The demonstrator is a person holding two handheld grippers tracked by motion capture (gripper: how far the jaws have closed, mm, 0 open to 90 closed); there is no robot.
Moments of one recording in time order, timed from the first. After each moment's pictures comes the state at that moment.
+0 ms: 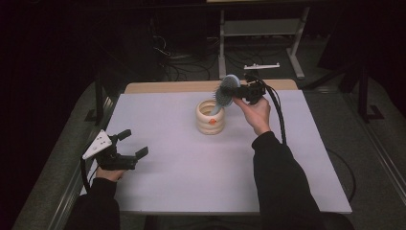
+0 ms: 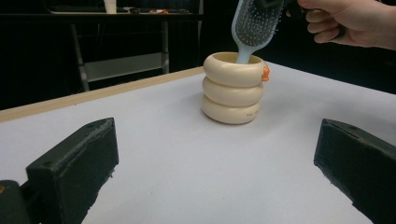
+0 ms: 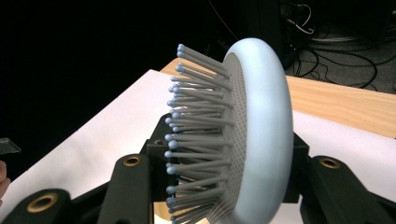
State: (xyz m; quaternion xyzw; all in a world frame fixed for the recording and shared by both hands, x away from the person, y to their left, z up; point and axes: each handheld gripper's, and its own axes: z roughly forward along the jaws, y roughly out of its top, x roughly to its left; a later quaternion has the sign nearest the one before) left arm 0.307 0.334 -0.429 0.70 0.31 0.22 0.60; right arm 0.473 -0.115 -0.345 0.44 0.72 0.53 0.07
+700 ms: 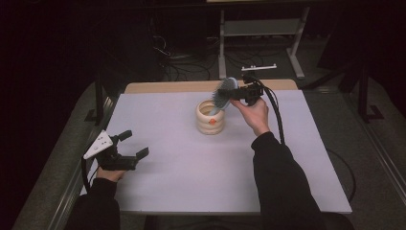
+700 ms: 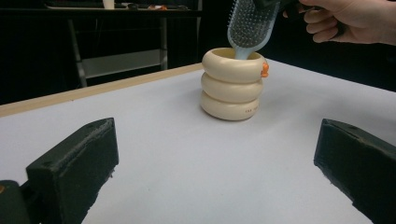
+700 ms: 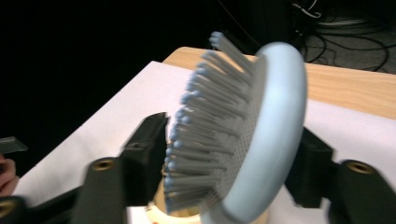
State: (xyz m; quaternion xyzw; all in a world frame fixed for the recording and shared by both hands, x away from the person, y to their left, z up) left arm 0.308 0.333 -0.432 0.71 0.31 0.22 0.60; right arm 0.476 -0.112 -0.351 0.45 0.73 0.51 0.05
